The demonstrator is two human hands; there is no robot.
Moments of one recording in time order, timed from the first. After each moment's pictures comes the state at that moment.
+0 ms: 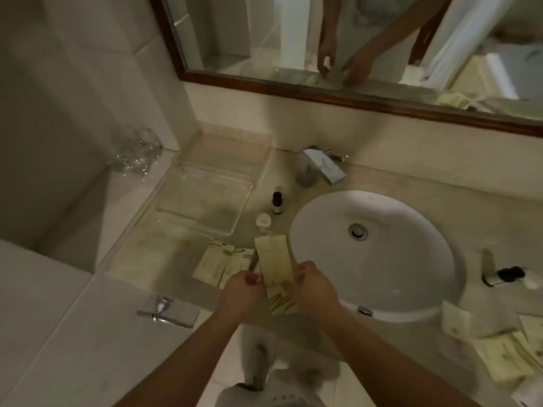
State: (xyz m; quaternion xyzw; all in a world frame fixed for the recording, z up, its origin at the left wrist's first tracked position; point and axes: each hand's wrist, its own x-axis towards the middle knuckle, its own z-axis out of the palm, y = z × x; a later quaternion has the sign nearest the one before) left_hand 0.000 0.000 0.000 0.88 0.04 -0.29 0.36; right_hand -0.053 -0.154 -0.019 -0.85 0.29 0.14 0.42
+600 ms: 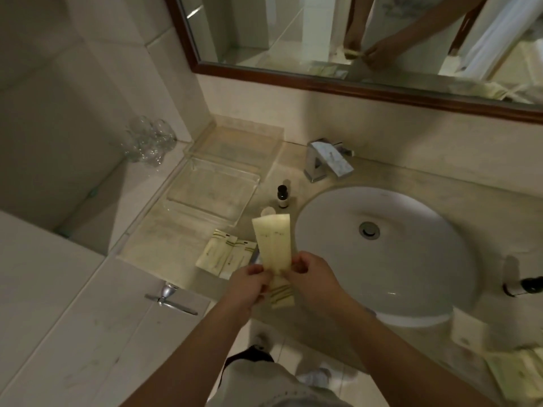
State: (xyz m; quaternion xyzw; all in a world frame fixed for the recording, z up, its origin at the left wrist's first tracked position) left_hand -0.018 -0.025 0.011 0.72 0.20 -0.31 0.59; right_hand -0.053 -0.174 0.007 -0.78 0.21 0.12 0.58
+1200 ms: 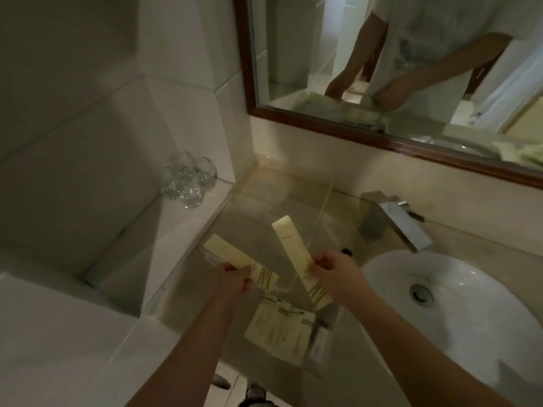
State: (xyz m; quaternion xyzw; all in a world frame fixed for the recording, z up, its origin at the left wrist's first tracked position) left_hand 0.167 0.089 0.015 0.71 0.27 -0.20 0.61; right_hand 0.112 -0.121 0.053 -0.83 0.22 0.12 0.49
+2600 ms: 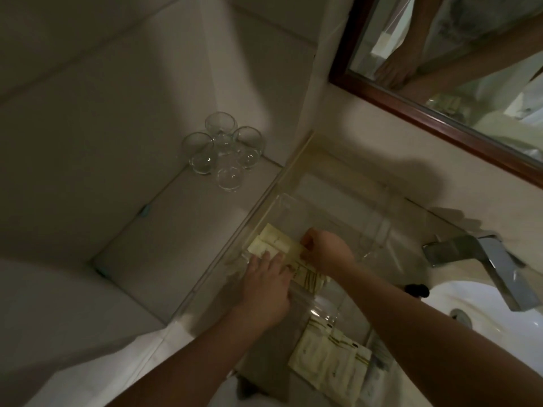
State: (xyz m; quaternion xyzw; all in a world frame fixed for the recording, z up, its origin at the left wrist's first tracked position) left_hand 0.232 0.142 -0.018 0.94 -0.24 -0.24 0.05; right_hand 0.288 -0.026 -0.036 -0.95 0.08 0.24 0.20
